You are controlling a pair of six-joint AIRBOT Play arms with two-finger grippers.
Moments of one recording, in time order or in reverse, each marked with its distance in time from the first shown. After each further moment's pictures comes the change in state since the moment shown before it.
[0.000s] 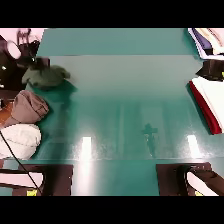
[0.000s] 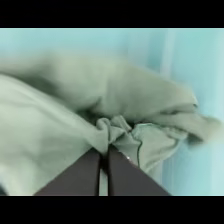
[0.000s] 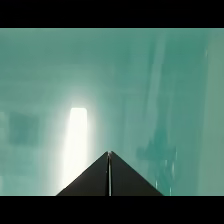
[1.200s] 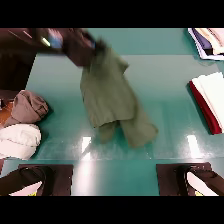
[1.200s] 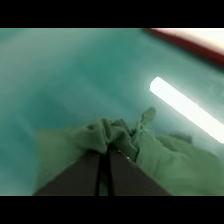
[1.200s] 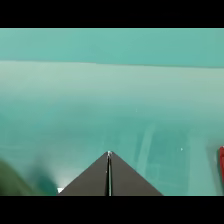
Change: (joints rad) left arm -0.569 0.320 0.056 -0.312 -0.196 0.126; right arm 0.000 0.000 0.271 -0.010 -0.063 -0.050
